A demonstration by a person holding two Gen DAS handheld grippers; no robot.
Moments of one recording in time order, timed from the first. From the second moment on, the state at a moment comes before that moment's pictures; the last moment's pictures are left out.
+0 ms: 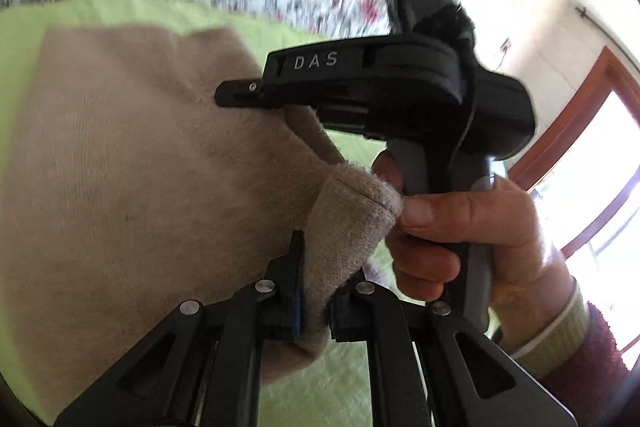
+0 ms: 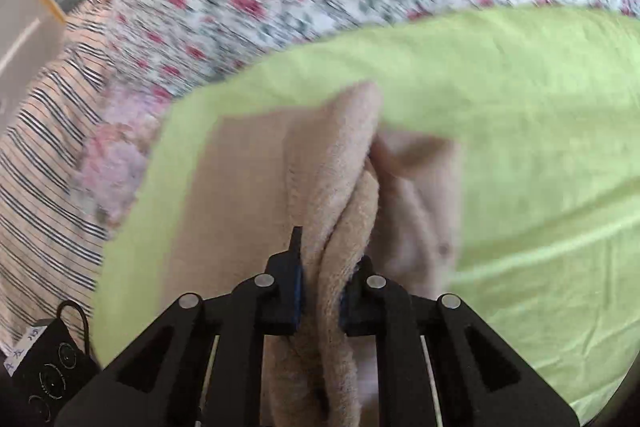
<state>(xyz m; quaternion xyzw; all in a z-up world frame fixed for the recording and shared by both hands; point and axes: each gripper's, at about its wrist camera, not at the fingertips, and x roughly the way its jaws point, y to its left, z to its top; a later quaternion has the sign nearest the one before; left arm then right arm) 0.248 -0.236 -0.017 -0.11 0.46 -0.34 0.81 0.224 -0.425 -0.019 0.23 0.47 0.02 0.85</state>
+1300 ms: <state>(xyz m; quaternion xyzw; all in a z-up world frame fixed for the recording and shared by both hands) 0.328 -0.100 -0.060 -0.20 0.54 -0.28 0.77 0.177 -0.422 -0.057 0.33 0.49 0.01 0.81</state>
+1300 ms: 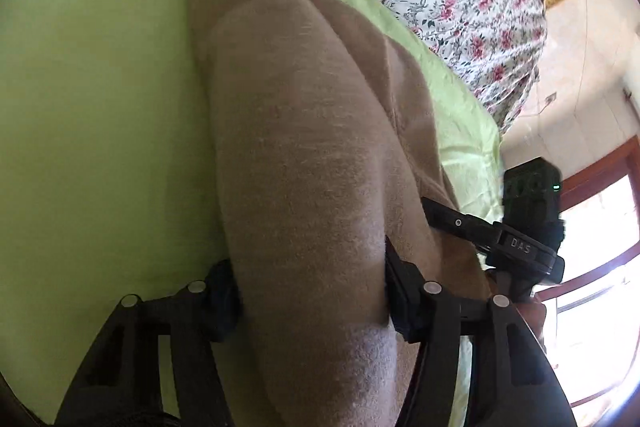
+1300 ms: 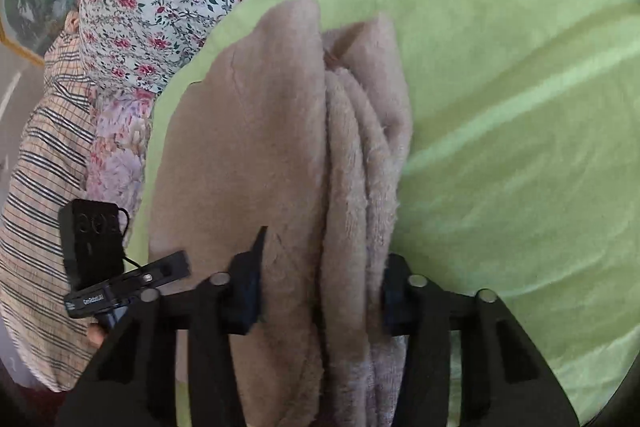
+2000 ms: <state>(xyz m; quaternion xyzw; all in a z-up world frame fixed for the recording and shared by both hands) 0.164 0.048 -0.013 -0.11 0.54 -0.26 0.79 0.121 -0.254 -0.042 0.34 0.48 0.09 0.80</state>
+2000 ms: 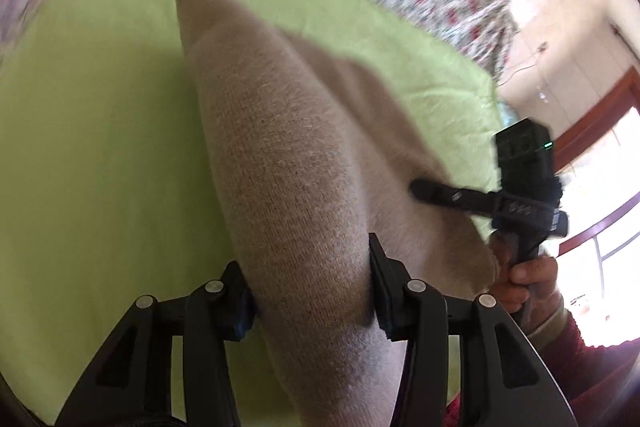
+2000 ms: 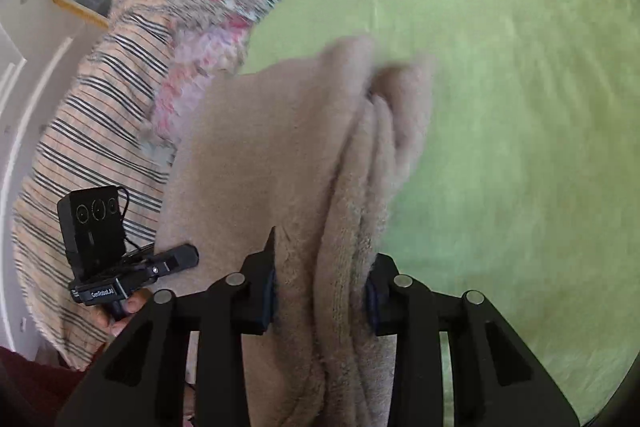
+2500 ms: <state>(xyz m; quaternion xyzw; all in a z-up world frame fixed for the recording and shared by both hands) 0.177 0.088 -0.010 -0.19 0.51 -0.18 0.82 0.155 -0.275 0.002 0.29 0.45 0.04 0.85</state>
